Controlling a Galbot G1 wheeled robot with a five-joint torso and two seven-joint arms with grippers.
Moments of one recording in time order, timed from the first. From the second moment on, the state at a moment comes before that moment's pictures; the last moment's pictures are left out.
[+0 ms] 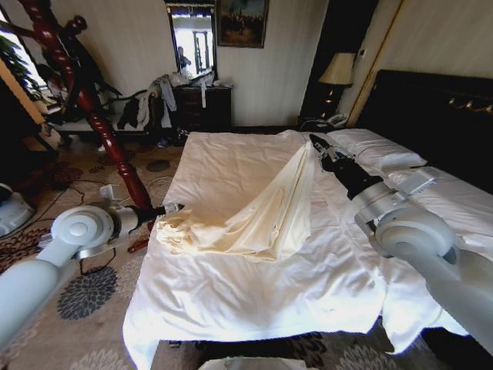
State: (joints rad) left arm 0.87 -0.54 -0.43 -2.11 -1.70 0.52 -0.52; right arm -0.91 0.49 0.46 2.28 1.30 -0.03 0.25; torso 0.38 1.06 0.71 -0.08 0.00
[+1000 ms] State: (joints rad) left arm 0.26 -0.29 -0.37 -1.51 -1.34 0.45 -0.32; right arm -0.89 0.54 0.44 2.25 1.22 0.03 0.15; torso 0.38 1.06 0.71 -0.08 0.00
